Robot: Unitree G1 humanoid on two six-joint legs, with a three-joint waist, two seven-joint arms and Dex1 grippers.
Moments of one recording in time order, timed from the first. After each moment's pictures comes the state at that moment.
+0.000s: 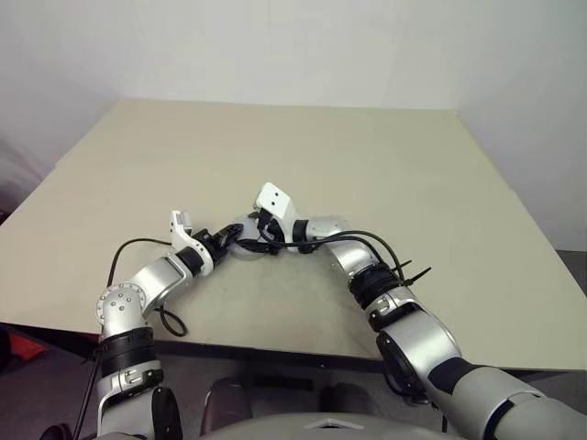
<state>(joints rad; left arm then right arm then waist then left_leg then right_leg) -0.31 0.14 0.48 0.09 -1.32 1.10 0.10 -0.76 -0.02 0.29 0.71 -0.04 0.06 0.85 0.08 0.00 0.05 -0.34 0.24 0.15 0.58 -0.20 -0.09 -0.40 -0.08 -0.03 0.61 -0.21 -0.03</state>
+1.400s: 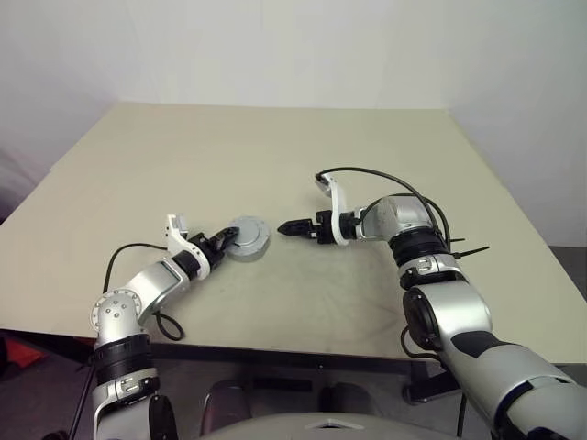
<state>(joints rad) -0.27 0.16 0.47 0.06 -1.36 1.09 0.14 -0.93 -0.13 -0.04 0.74 0.31 1.18 0.81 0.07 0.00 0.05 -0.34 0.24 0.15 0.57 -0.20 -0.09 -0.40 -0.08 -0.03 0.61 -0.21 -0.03</state>
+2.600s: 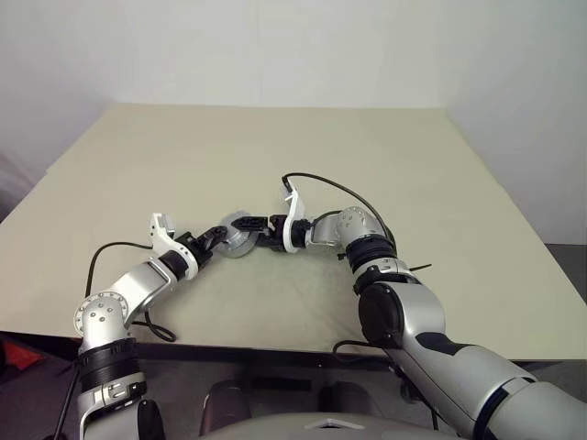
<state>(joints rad) -0.24 0.22 0.48 0.02 -1.38 1.06 0.17 -1.00 0.12 -0.40 0.95 0.45 1.11 0.49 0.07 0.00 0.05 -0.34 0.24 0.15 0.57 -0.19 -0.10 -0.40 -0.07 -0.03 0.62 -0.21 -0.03</state>
